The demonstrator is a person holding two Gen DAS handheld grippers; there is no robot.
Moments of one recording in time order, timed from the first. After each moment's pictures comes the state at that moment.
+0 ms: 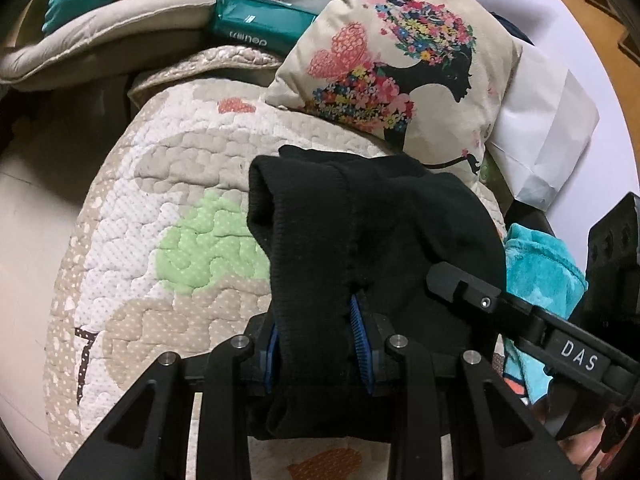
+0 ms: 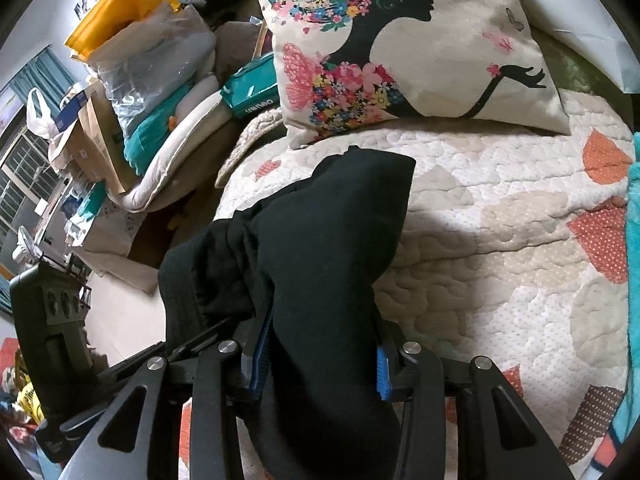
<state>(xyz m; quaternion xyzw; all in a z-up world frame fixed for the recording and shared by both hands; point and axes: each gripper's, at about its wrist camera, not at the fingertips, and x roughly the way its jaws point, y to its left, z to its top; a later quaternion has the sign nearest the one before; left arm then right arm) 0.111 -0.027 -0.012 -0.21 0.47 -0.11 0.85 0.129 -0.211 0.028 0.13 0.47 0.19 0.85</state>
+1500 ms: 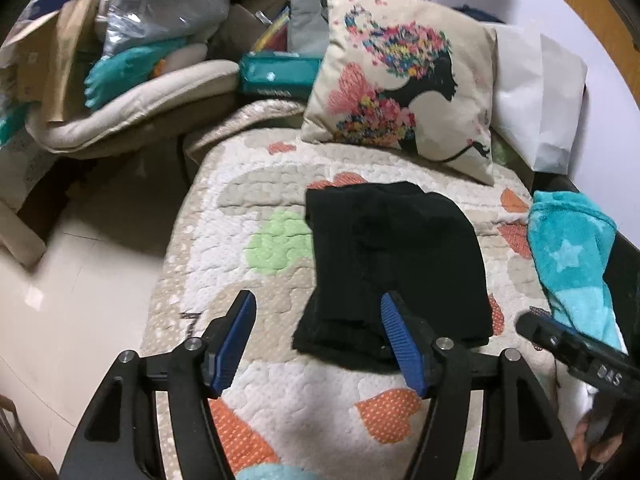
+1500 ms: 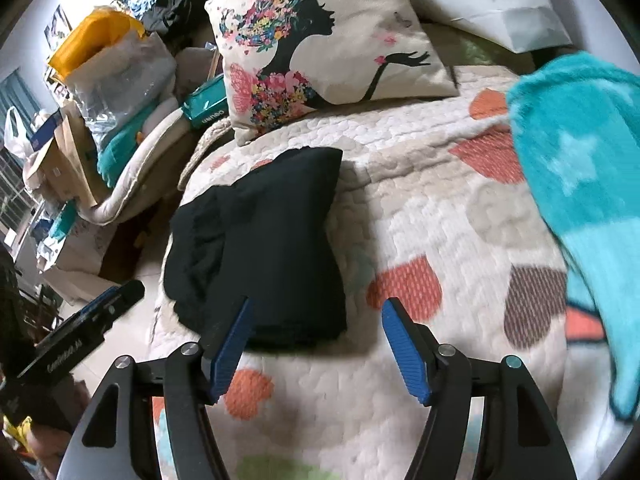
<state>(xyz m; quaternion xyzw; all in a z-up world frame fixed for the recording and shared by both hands) 0.028 -0.017 0.031 -0.08 0.41 -0.03 0.91 0.020 -0.259 0.029 0.15 0.44 0.09 0.88</state>
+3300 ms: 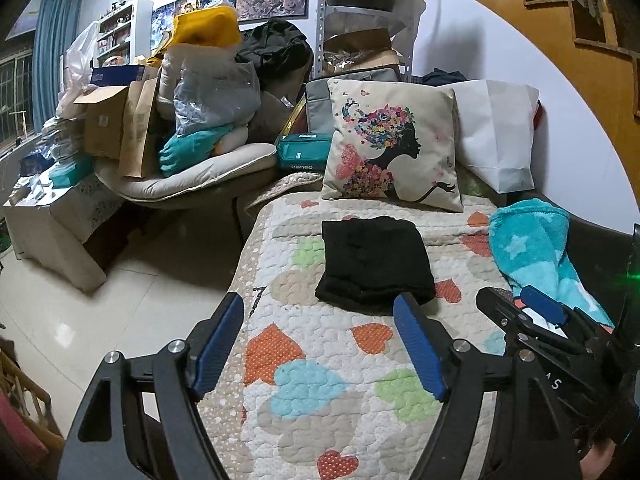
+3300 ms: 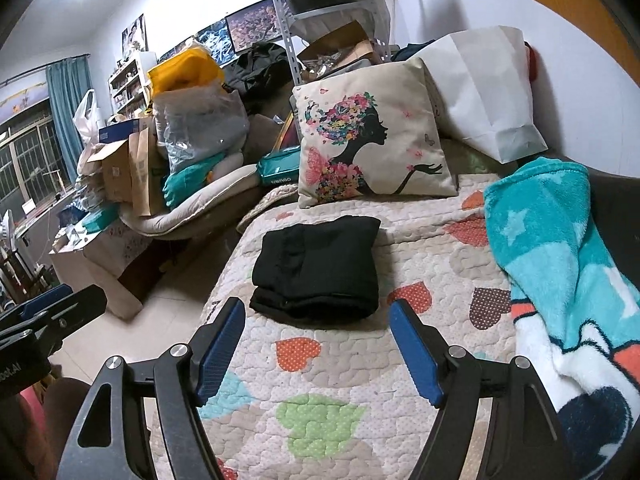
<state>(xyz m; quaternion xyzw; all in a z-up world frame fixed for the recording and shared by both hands) -0.167 -0.043 0.130 -0.03 0.31 0.02 0.95 -0.136 -0.228 0.097 0.08 0.27 0.12 0.95</state>
